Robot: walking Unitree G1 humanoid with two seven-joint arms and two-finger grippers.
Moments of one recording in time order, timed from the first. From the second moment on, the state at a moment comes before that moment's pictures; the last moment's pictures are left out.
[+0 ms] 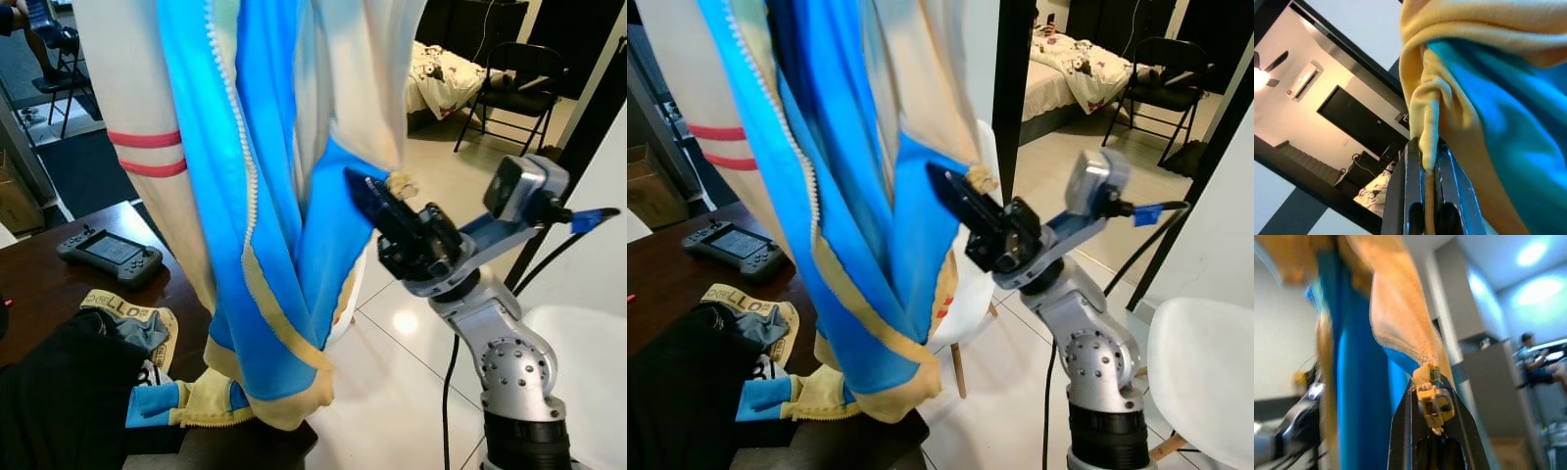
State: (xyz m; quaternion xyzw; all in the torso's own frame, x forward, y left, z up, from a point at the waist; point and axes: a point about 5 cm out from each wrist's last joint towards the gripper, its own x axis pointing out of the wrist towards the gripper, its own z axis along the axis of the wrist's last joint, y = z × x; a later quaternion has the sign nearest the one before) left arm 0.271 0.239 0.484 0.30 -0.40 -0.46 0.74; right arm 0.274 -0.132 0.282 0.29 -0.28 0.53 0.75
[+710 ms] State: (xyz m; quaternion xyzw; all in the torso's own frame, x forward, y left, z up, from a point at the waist) left arm 0.274 0.274 0.417 0.28 -0.30 -0.43 0.80; right arm 0.335 -0.198 0.380 0.23 -0.36 0.34 0.84
